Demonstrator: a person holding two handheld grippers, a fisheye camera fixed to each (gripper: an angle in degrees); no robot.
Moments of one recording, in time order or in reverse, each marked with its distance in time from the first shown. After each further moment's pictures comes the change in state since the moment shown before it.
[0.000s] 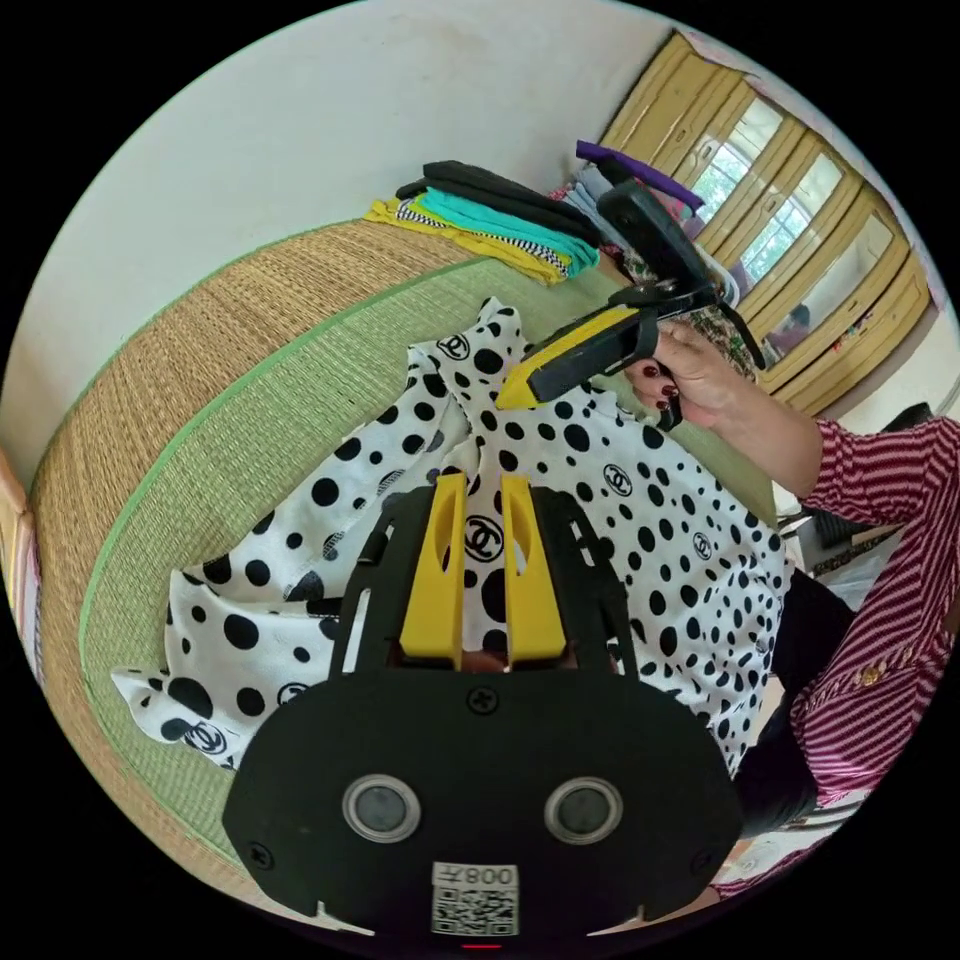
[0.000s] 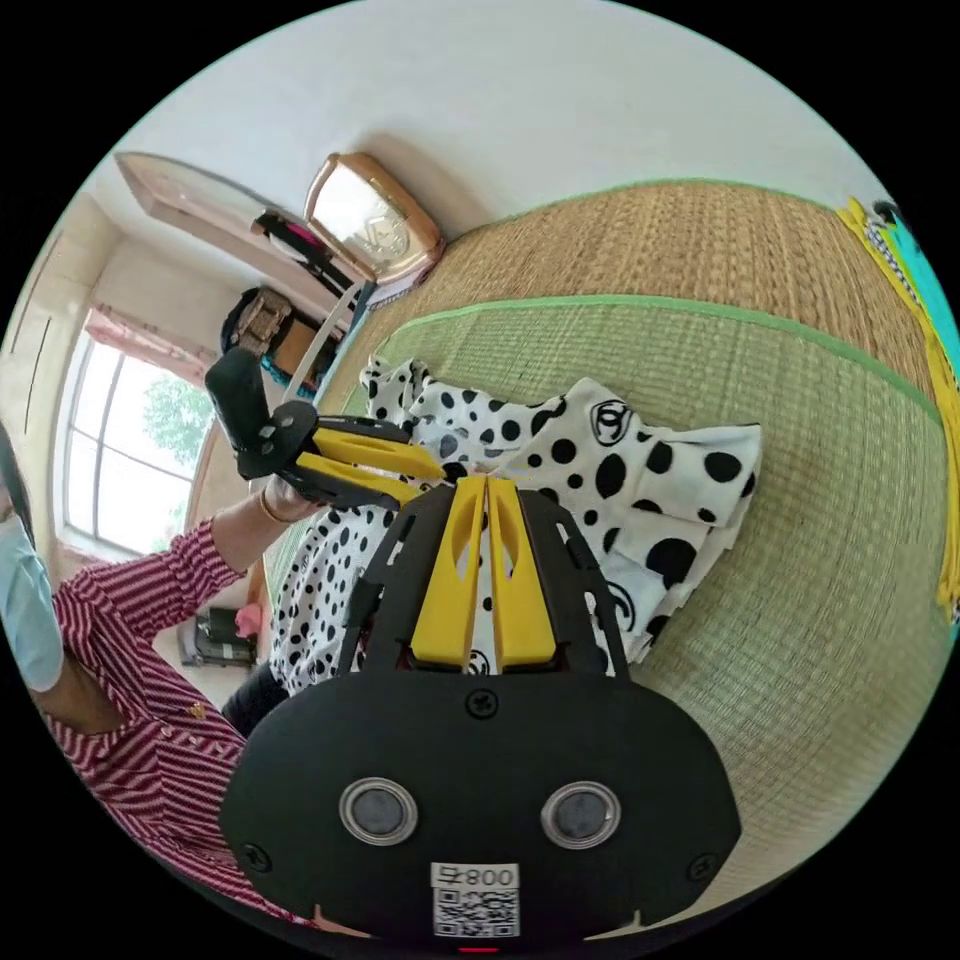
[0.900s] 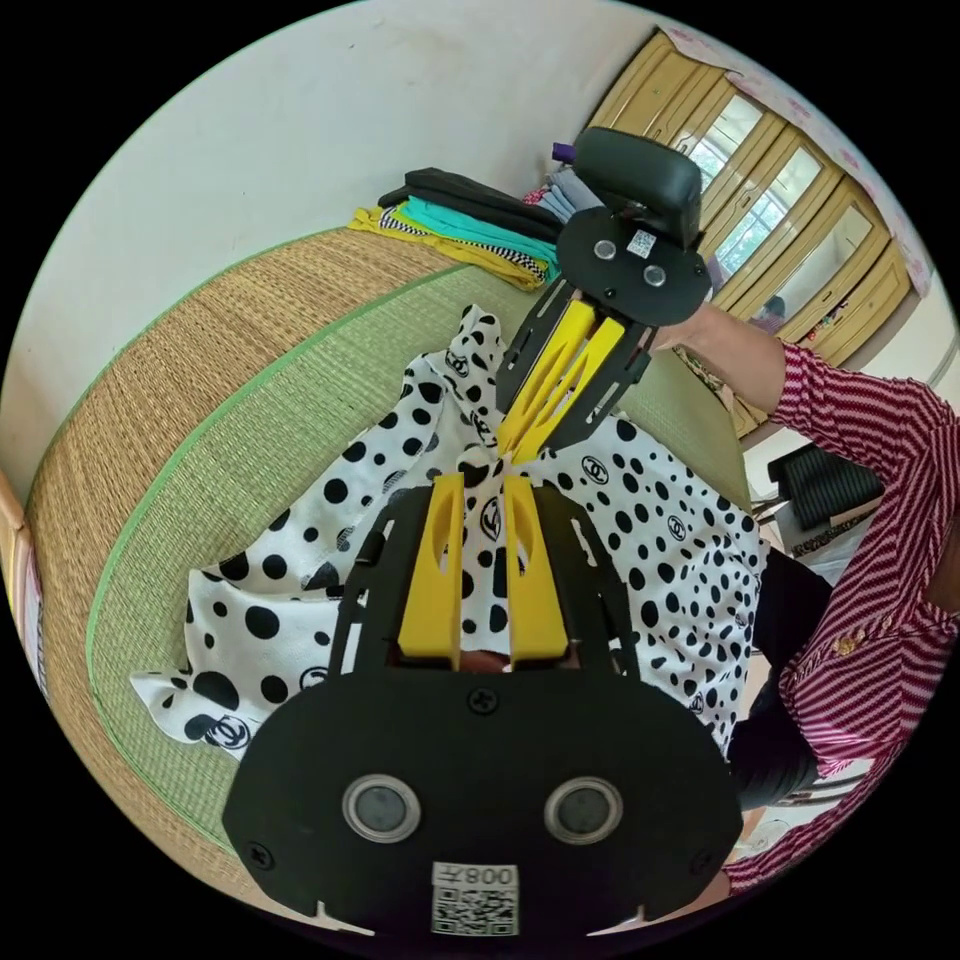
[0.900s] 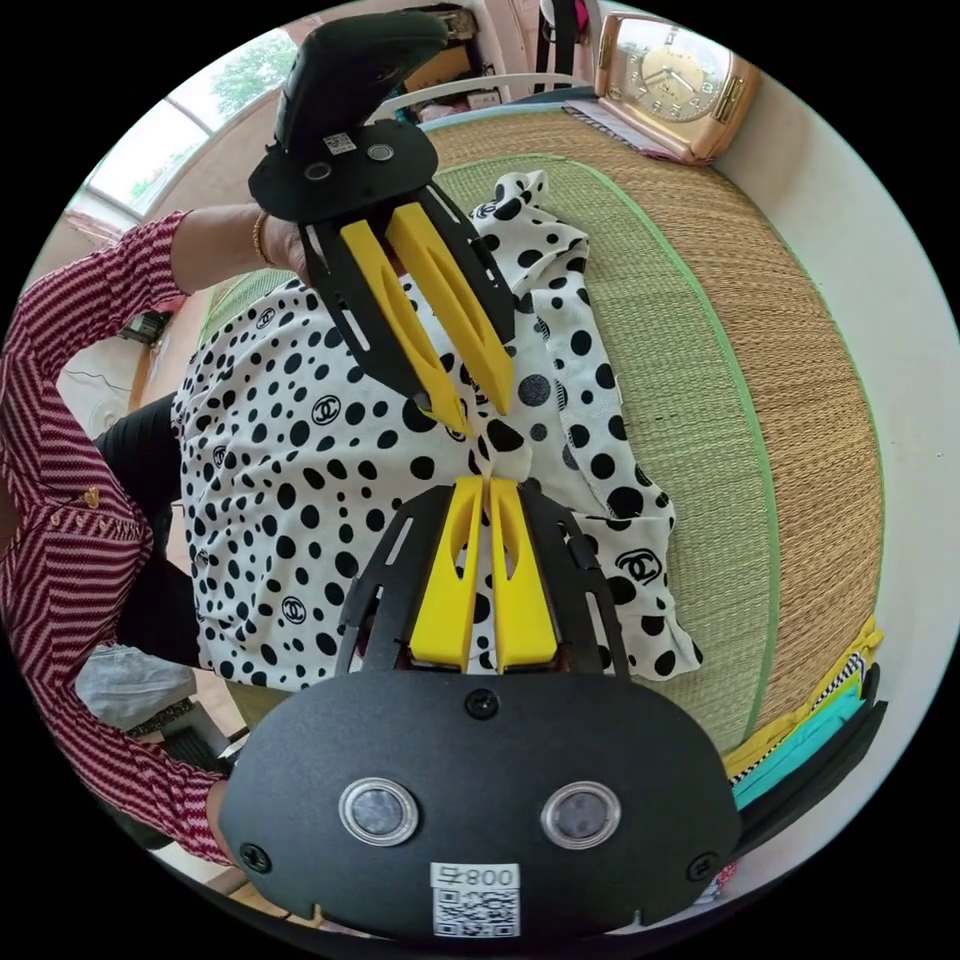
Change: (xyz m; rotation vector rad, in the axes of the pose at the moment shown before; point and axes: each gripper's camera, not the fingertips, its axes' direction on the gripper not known) left arm -0.035 0.009 -0.036 0.030 0.121 0.012; right arm -0.080 -0.042 0.084 -0.545 0.268 -0.700
